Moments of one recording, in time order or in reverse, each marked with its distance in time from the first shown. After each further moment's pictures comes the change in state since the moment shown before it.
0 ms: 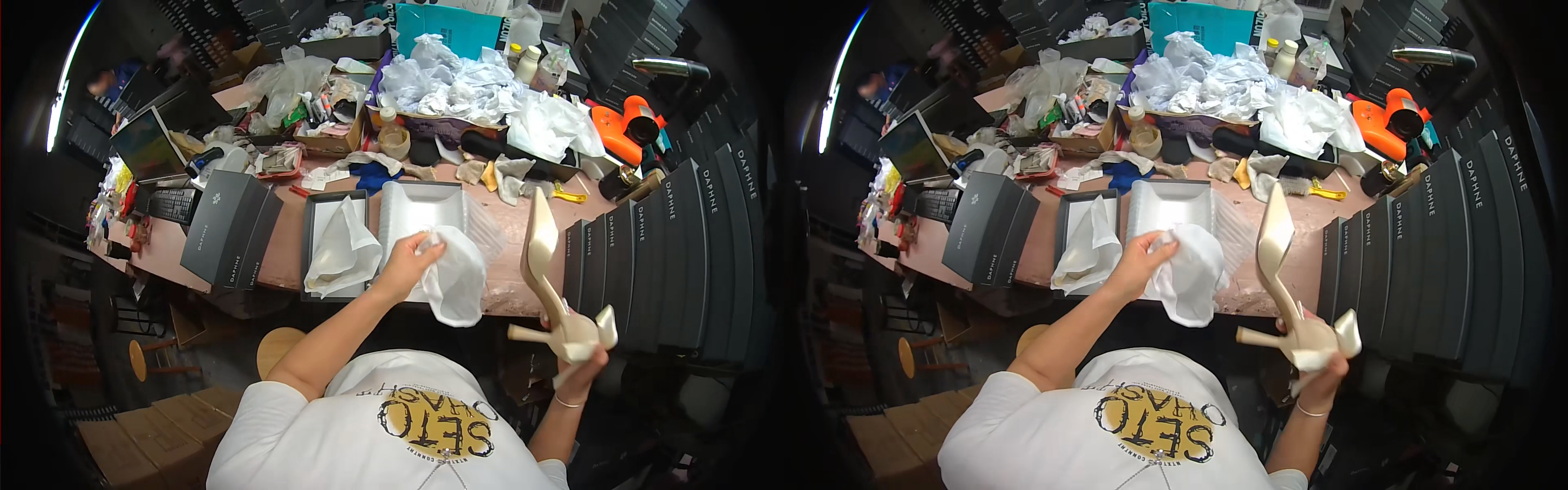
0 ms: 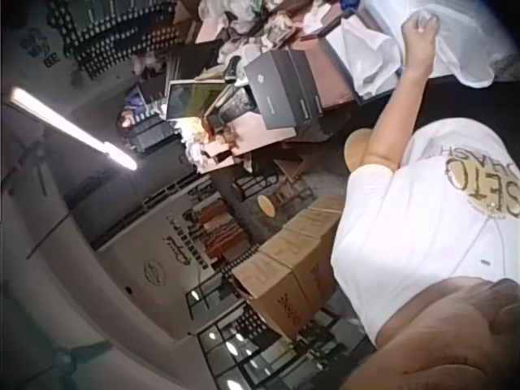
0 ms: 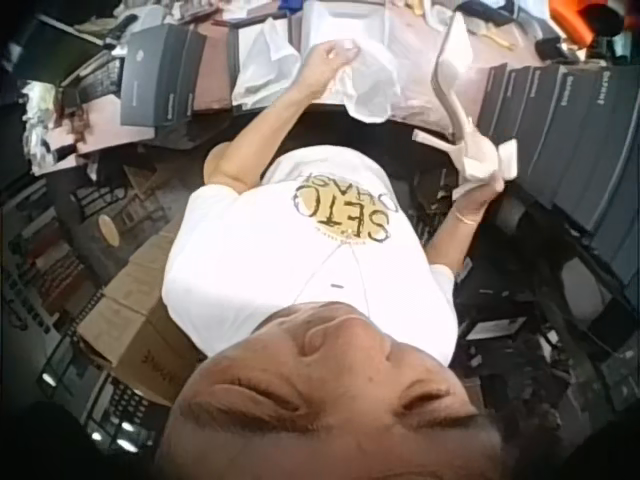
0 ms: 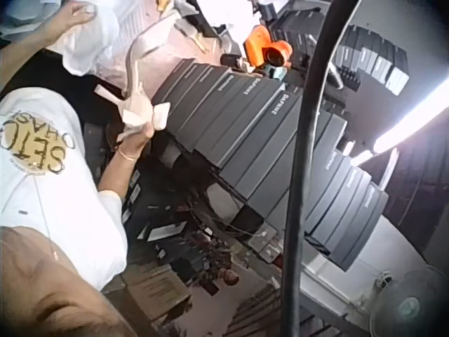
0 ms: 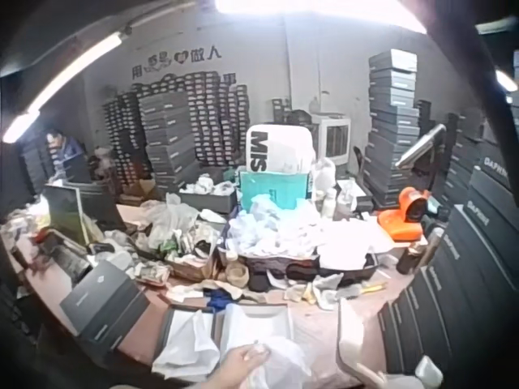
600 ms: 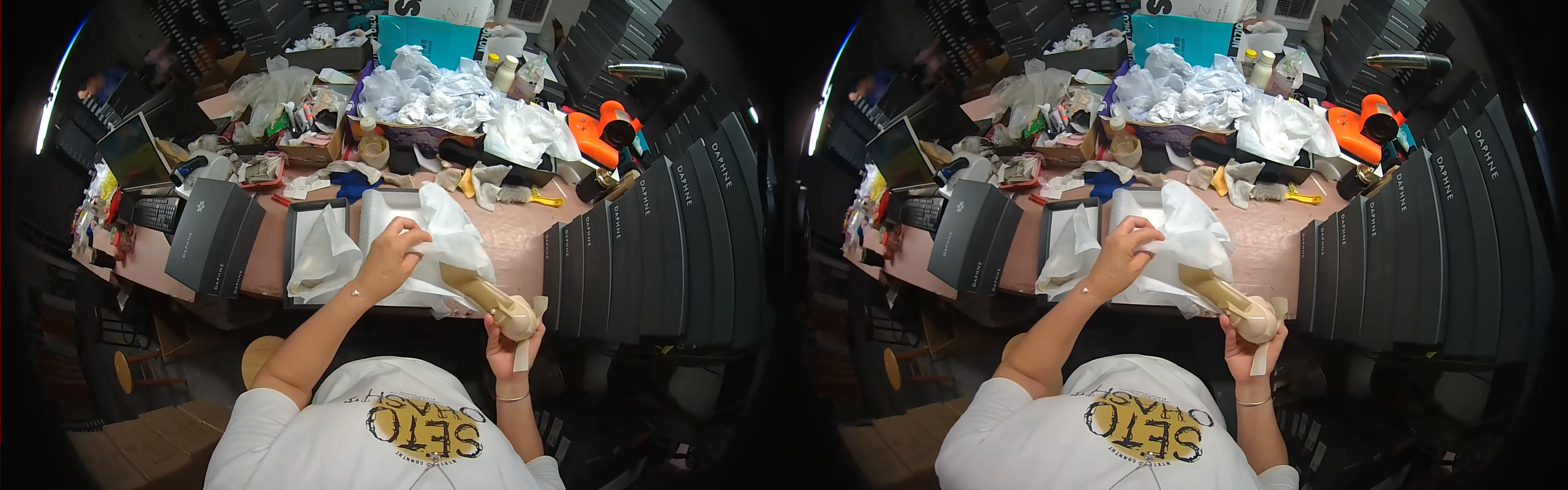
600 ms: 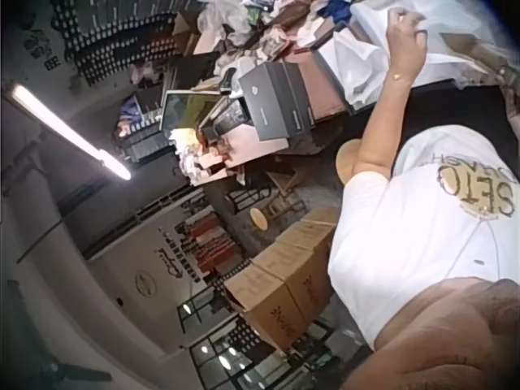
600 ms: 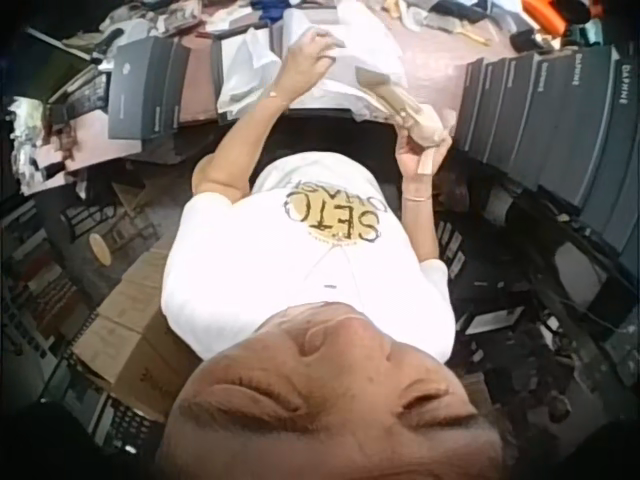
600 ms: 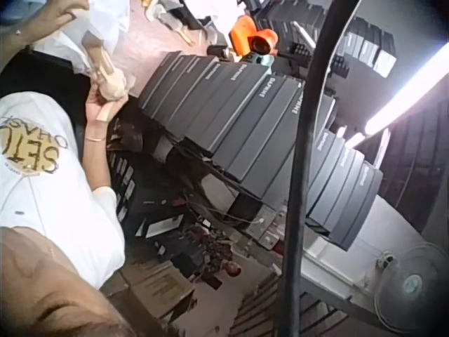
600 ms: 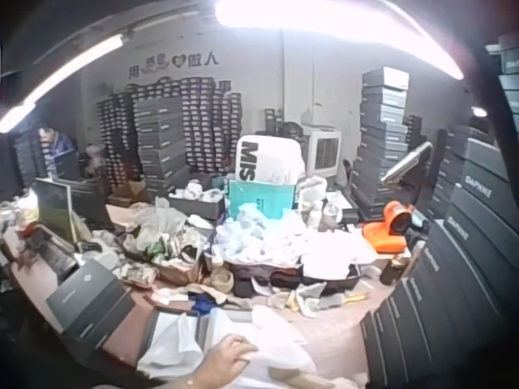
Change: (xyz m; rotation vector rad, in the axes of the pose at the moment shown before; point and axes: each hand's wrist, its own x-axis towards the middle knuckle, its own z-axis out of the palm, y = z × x) left_hand -0.009 0.046 0.019 0.948 0.037 0.562; right_hand 0.006 0.071 0.011 0.973 0.141 0.416
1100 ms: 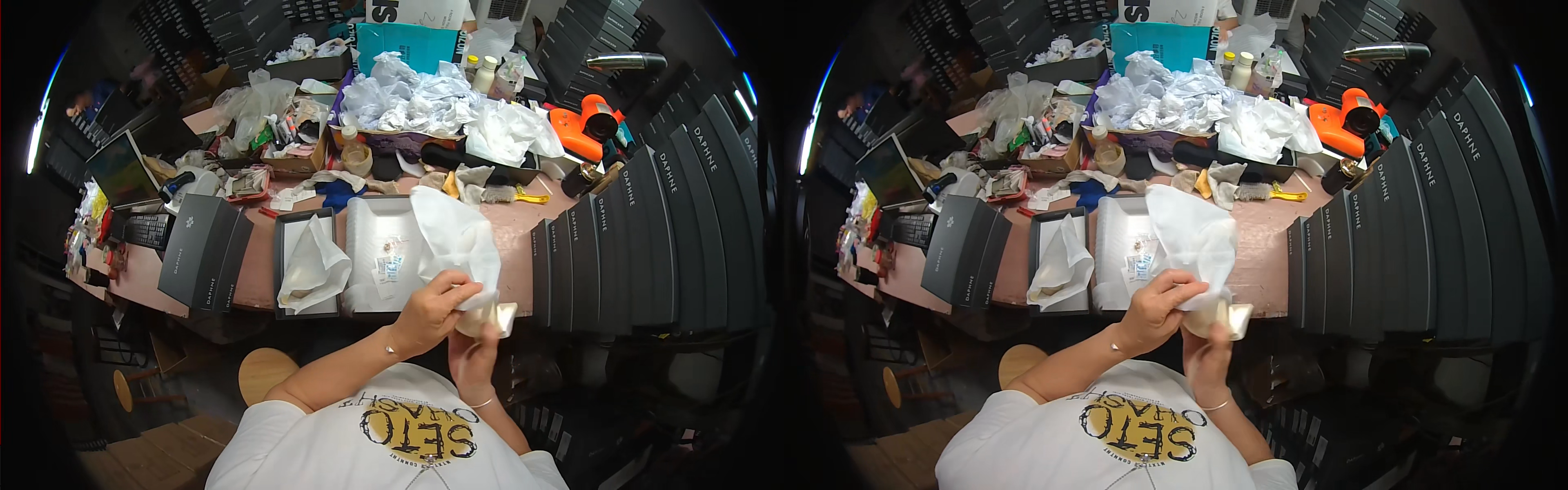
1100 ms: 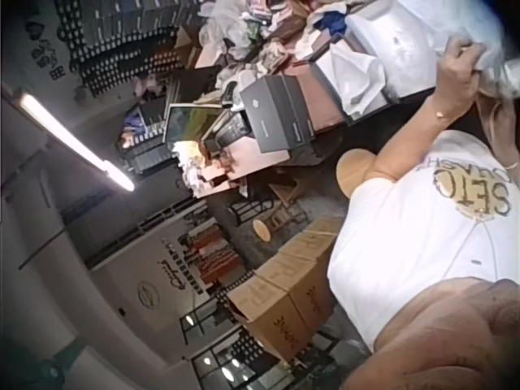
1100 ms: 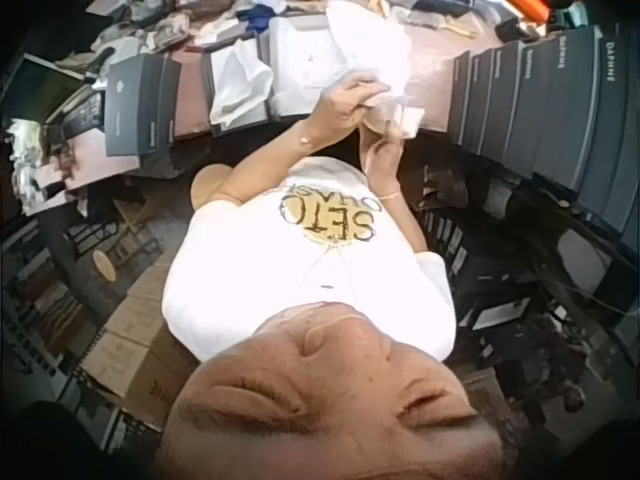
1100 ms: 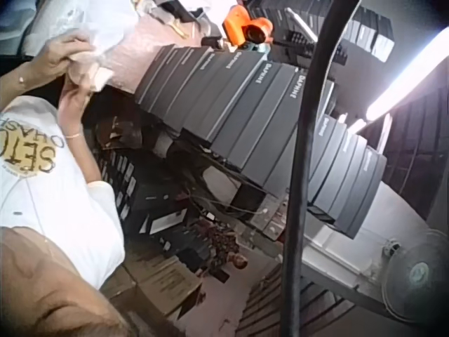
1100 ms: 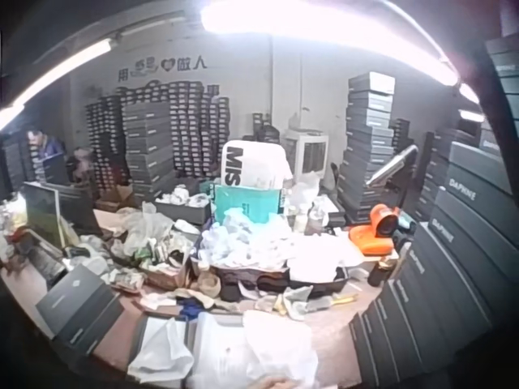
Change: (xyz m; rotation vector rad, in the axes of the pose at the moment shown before) left_hand -0.030 0.071 0.047 -0.178 -0.014 0.240; right_hand 0.000 0.080 0.037 -0.466 -0.029 -0.483
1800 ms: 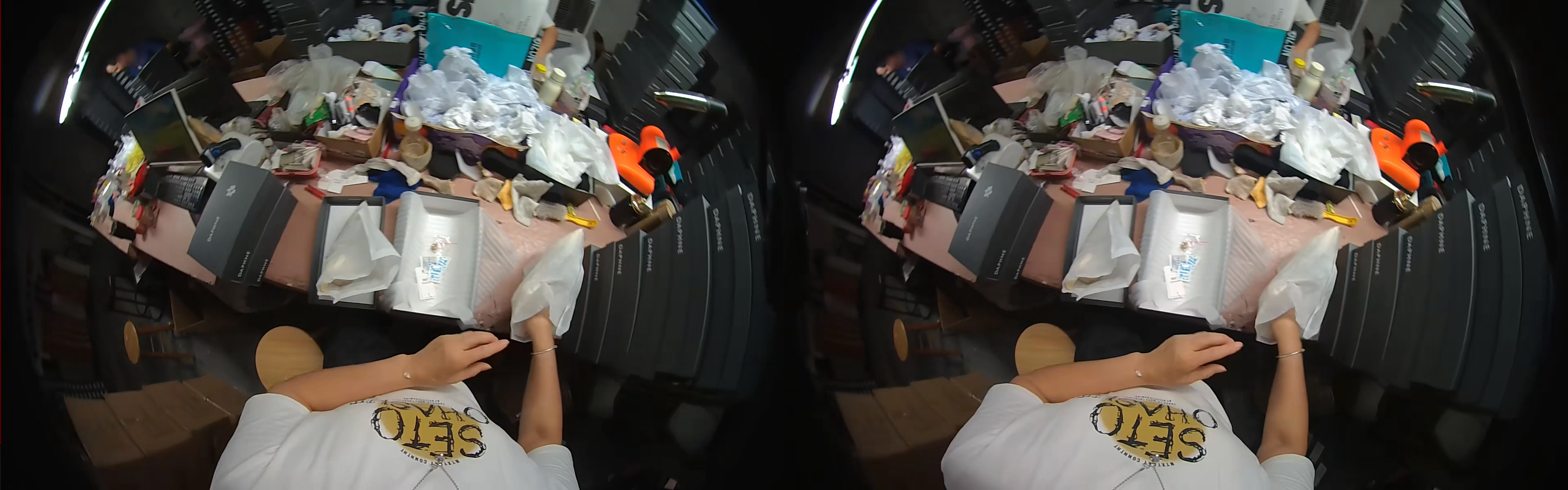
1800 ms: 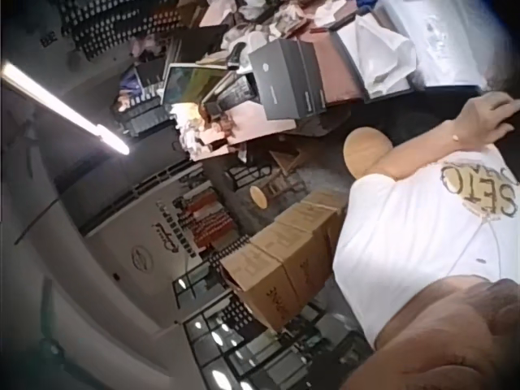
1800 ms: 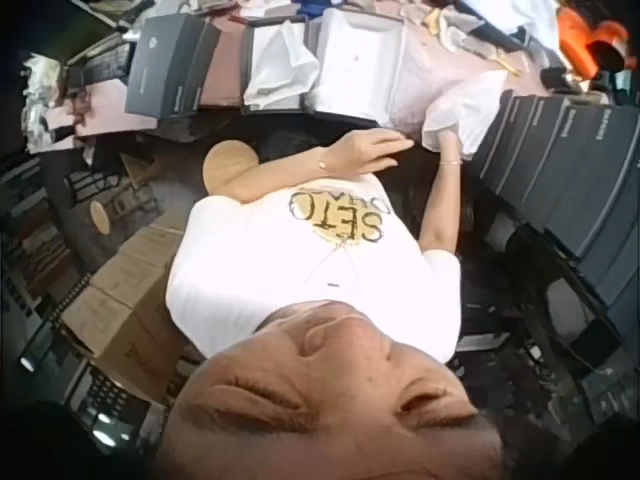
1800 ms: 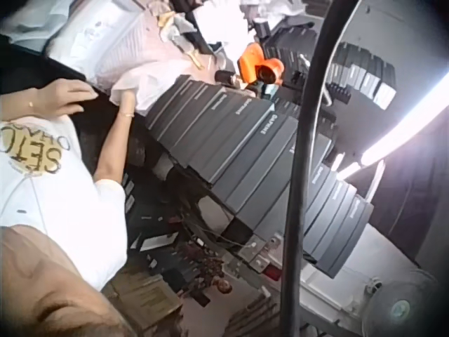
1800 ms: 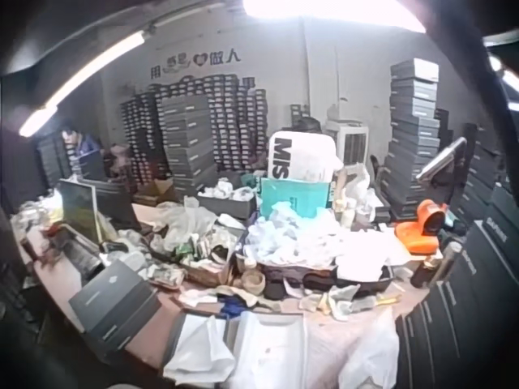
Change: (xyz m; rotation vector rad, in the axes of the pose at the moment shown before) left_hand -0.068 -0.028 0.000 0.059 -0.211 0.068; right_hand 0.166 0.008 -0.176 -2.023 -0.269 0.216
